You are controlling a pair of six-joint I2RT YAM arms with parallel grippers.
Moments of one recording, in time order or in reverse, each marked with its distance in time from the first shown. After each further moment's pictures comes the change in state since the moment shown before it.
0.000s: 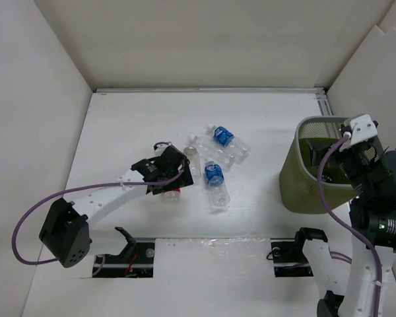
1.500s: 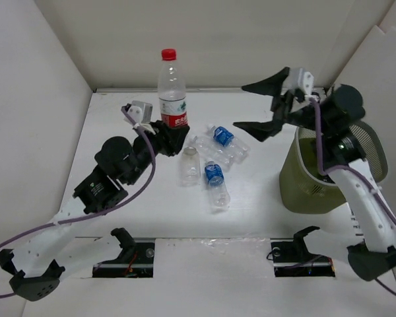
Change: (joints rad) left arm -0.118 -0.433 0.214 0.449 -0.088 0.459; right arm 0.490 0.446 0.131 0.667 -0.519 0.239
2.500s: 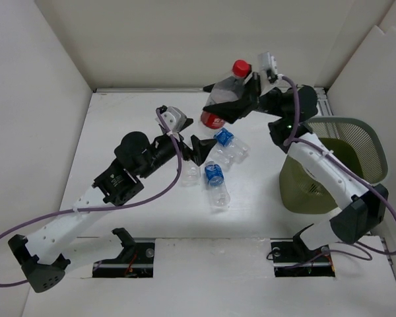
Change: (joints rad) left arm -0.003 0.131 -0.017 0.211 0.351 0.336; right arm 0.242 0.400 0.037 0.765 -0.041 0.517
